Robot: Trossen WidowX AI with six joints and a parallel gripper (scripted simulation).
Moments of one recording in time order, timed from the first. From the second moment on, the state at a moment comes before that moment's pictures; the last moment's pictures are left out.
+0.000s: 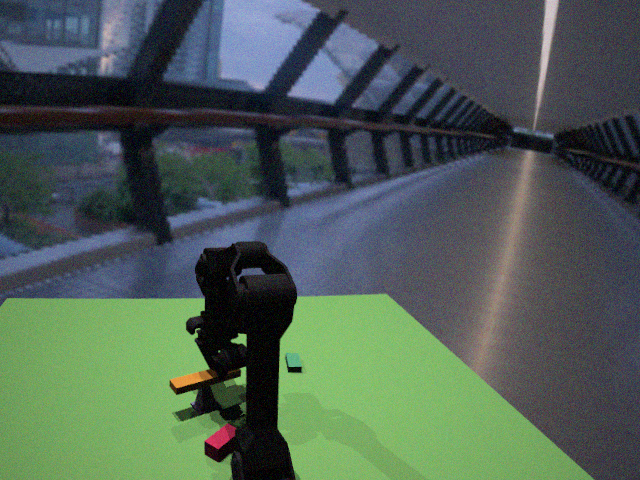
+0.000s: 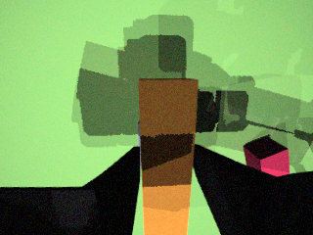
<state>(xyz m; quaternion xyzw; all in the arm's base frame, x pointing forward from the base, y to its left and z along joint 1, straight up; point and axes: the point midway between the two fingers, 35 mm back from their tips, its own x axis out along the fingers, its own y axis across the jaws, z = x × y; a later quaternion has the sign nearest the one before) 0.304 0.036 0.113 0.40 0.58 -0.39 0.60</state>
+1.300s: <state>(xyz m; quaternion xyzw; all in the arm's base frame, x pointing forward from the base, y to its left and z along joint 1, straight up) 0.304 0.036 0.116 0.40 0.58 -0.39 0.60</state>
